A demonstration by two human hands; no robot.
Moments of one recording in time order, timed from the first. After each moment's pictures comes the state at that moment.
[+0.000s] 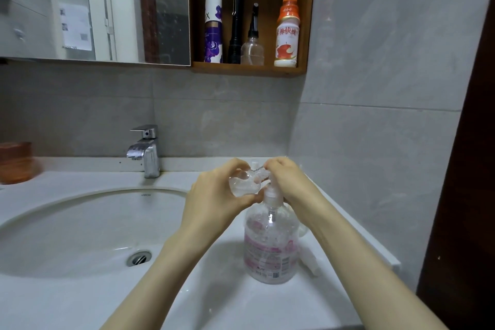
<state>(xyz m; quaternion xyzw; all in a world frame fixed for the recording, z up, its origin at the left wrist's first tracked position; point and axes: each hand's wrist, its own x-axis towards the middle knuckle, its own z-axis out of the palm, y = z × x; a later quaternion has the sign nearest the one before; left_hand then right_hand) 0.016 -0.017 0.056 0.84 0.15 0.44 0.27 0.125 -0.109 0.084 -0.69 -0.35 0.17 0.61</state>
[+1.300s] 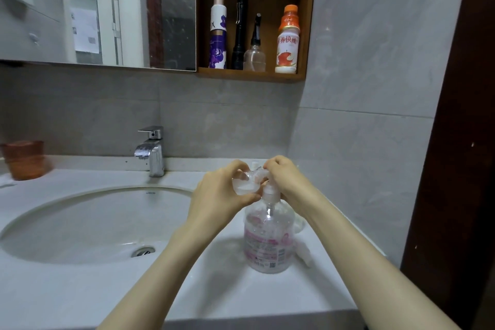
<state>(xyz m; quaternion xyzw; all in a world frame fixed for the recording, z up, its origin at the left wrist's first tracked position) 0.011 -0.021 0.058 0.86 0.18 0.41 0.24 0.125 -0.107 0.087 -0.73 -0.35 0.14 0.58</state>
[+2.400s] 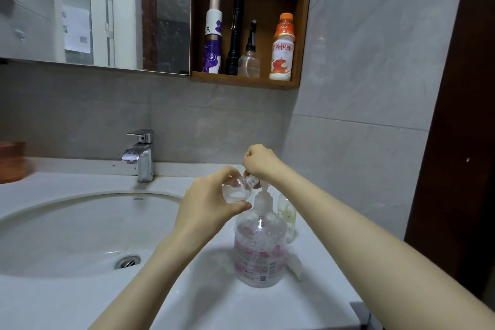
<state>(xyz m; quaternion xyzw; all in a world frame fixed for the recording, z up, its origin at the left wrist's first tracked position) 0.010 -0.019 0.060 0.85 0.17 0.42 0.25 0.134 -0.062 0.126 -0.85 -0.39 0.05 0.35</state>
